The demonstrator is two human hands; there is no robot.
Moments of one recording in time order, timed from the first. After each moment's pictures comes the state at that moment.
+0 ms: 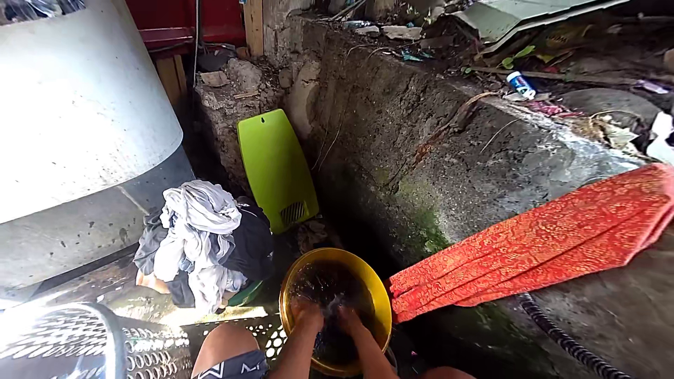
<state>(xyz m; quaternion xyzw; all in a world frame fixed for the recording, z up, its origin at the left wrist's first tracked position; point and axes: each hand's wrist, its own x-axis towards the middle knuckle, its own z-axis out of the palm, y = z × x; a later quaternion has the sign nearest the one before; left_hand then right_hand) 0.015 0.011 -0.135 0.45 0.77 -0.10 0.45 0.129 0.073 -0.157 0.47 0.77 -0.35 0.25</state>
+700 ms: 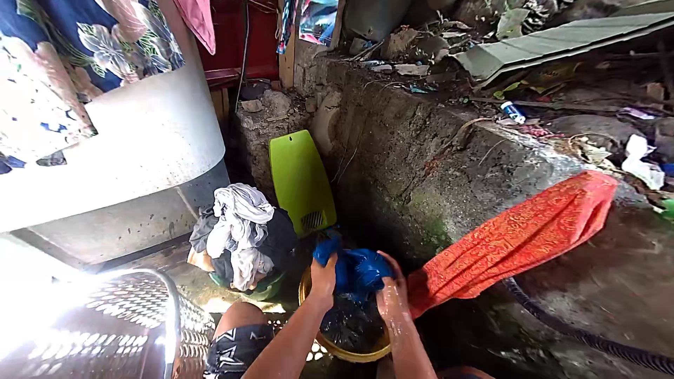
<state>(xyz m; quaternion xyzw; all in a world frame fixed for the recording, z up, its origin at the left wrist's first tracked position) -0.004 -0.023 0.009 0.09 0.56 0.71 0.42 0.120 0.048 -0.003 0.35 0.57 -0.56 -0.48</state>
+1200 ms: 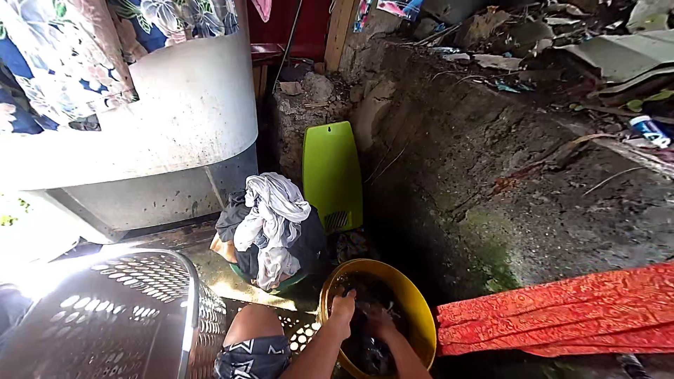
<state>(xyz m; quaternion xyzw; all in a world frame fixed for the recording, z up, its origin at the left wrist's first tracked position) -0.006 -0.025 -0.071 -0.04 0.63 0.53 0.57 0.095 0.070 -0.112 0.41 0.82 -0.29 0.27</state>
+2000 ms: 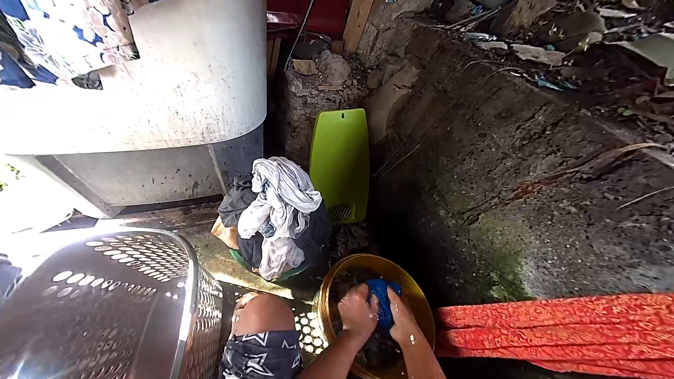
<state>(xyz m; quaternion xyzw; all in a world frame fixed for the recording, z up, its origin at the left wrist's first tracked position) 0.018 -0.021 -0.056 0.28 0.81 0.38 0.35 0.089 0.049 -0.050 0.54 0.55 -0.59 -0.22</state>
